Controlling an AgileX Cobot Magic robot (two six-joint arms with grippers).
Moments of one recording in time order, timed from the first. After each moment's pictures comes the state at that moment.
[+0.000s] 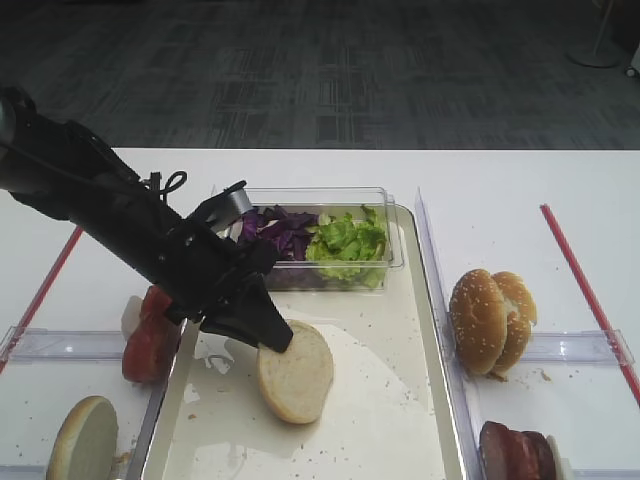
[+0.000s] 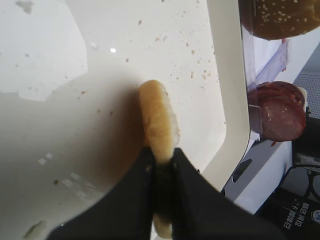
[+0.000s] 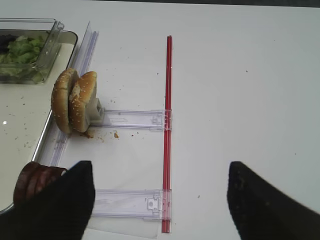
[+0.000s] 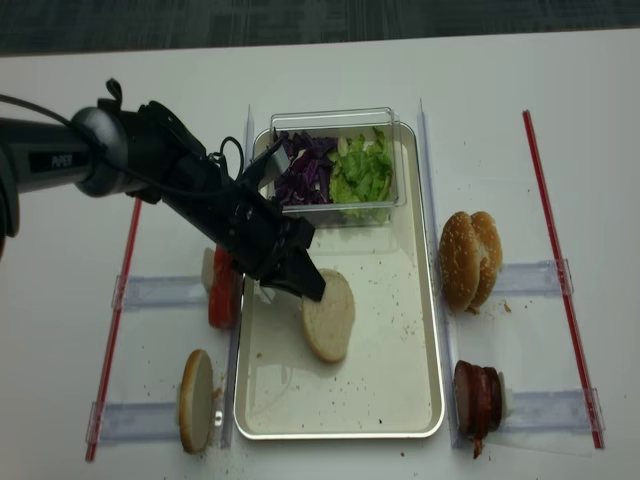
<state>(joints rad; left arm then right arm) -0.28 1.98 -1.11 -1.01 1.10 0.74 -0.03 -0.02 -0.48 0.08 1.13 -0.07</state>
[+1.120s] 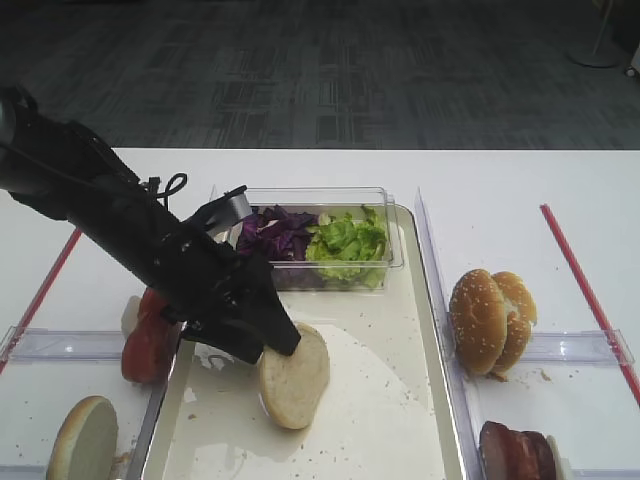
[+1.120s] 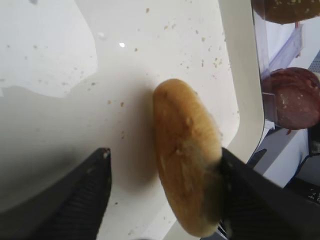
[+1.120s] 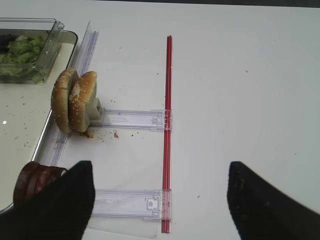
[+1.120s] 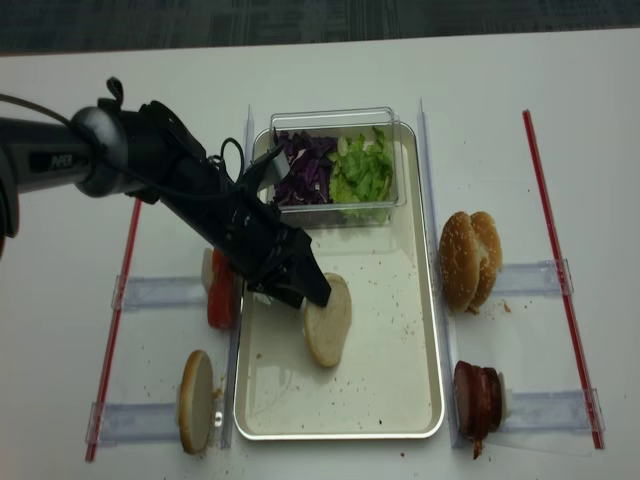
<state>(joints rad) -0.28 1.98 -1.11 -0.96 1.09 0.77 -0.03 -0.02 -0.48 0.08 1.13 -0.07</state>
